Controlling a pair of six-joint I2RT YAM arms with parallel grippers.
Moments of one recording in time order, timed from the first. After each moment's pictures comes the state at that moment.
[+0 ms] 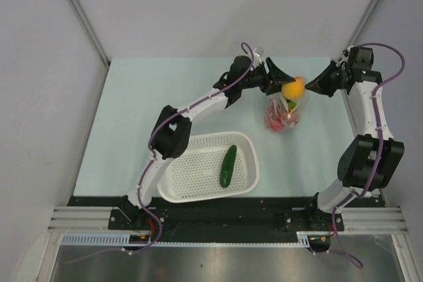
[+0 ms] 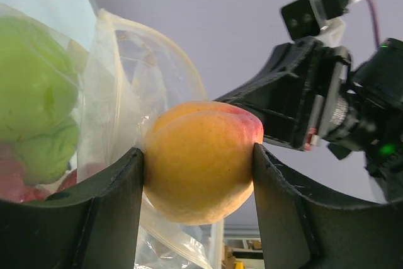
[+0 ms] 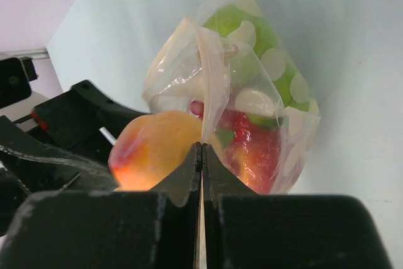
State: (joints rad) left arm -0.72 2.43 2.12 0.25 0.57 -1.28; right arm -0.21 1.63 1.55 -0.75 -0.48 0.56
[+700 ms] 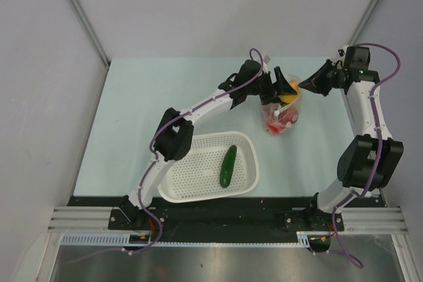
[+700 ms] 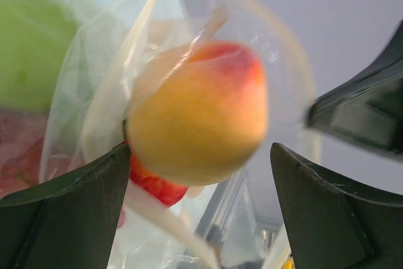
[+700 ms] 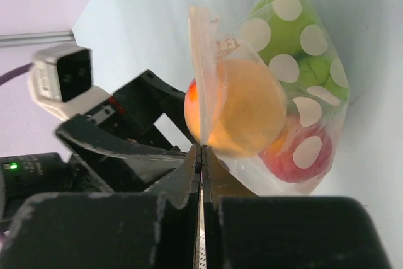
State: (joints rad) left arm -0.77 2.43 2.15 -0.07 0.47 -1.02; right arm -0.19 1.63 1.55 -0.73 -0.56 0.61
